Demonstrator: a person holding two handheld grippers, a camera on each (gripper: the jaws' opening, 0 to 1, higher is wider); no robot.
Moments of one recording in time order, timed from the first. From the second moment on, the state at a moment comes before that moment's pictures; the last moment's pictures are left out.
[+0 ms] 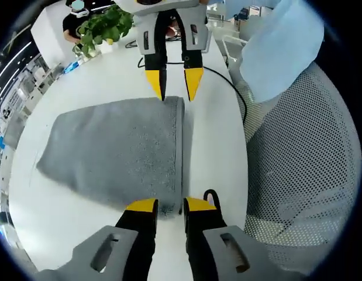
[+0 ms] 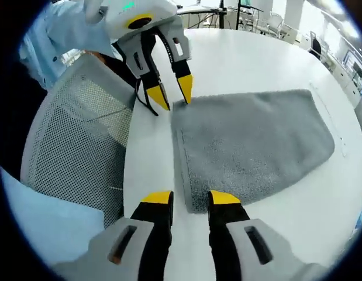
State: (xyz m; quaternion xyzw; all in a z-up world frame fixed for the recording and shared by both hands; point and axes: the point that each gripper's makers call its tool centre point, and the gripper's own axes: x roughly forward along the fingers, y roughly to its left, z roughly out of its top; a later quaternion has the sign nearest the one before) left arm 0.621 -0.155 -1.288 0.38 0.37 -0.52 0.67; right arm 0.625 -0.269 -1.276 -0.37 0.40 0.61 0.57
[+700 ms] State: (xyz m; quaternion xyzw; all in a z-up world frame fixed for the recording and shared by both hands) left arm 0.616 -0.148 -1.309 0.39 0.41 -0.54 0.62; right arm 0.639 -0.271 -1.312 -0.49 0.36 0.63 0.49
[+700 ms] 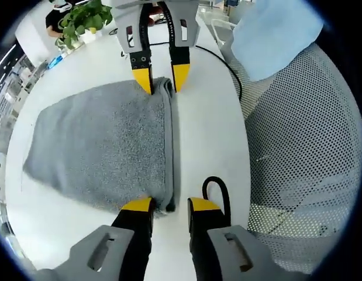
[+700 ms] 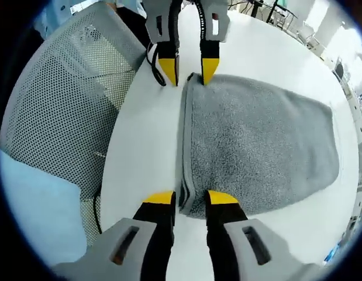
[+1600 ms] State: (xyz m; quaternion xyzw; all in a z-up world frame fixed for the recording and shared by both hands) left arm 0.615 -0.150 -1.309 0.37 0.44 -0.54 0.61; right arm 0.656 -0.268 -1.288 -0.32 0.49 0.59 0.55
